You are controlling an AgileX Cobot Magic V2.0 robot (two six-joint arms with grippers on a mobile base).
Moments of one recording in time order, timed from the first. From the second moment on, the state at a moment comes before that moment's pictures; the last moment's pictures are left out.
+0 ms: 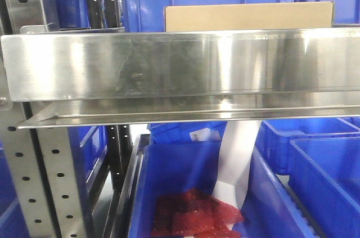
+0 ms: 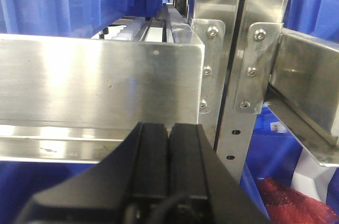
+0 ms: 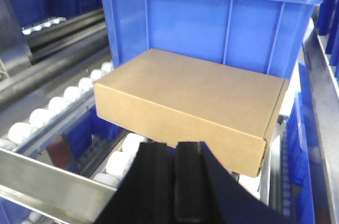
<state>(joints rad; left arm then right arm) -0.01 -0.01 0.03 -0.08 0.12 0.05 0.38 0.75 -0.69 0.04 0.23 0.06</state>
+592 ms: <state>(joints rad) -0.01 -0.01 0.03 -0.08 0.12 0.05 0.38 0.74 -0.68 0.04 0.23 0.06</state>
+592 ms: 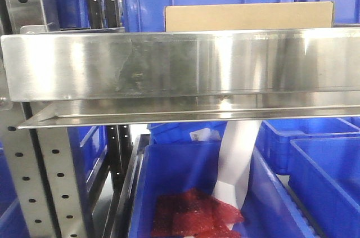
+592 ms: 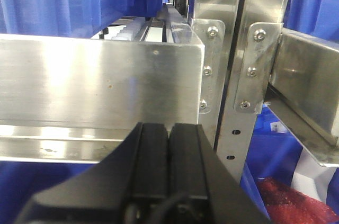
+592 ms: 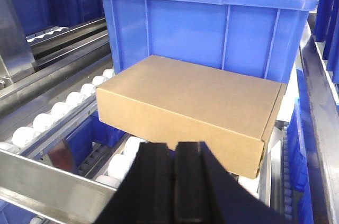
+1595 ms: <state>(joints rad) -0.01 -0.01 0.03 -0.08 0.12 0.05 -0.04 0.00 -0.01 0.04 0.07 0.06</state>
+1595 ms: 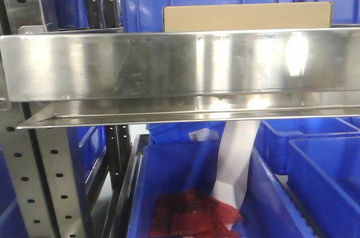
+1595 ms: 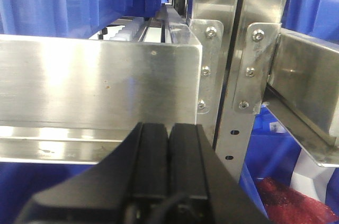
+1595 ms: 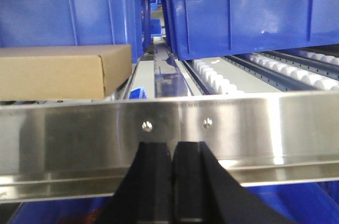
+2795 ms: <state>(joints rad) -0.01 -0.01 0.03 -0.08 0.12 0.05 -0.05 -0.01 0.03 0.05 0.03 0.06</state>
